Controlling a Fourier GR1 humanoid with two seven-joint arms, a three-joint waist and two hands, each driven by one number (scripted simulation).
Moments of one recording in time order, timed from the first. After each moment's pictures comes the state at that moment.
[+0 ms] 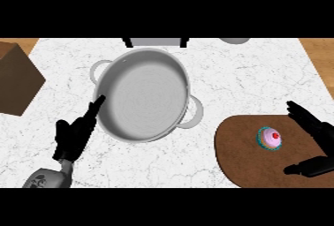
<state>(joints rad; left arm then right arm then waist) -0.10 0.32 -0.23 -1.40 0.18 0.04 0.08 -0.03 -0.62 0.05 -1.31 -0.19 0.29 -0.12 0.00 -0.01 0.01</state>
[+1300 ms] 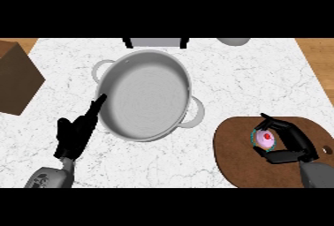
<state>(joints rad) -0.11 0.26 -0.17 -1.40 0.12 -0.02 0.10 -0.22 -0.39 0.01 -0.82 -0.06 0.36 -0.51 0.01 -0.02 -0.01</state>
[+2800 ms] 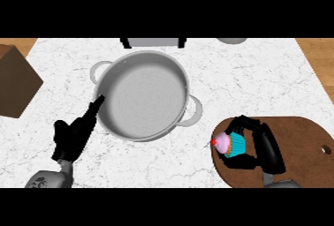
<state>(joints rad) -0.08 0.23 -0.12 -1.43 0.08 -0.06 0.12 -0.02 -0.19 0.22 -1.51 0.39 -0.25 -0.30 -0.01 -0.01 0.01</state>
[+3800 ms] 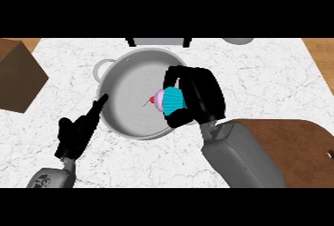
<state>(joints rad) -0.10 0.21 -0.11 -1.43 0.05 -0.09 0.13 -0.62 -0.02 0.40 -1.50 0.83 -0.04 0.50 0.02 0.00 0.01</state>
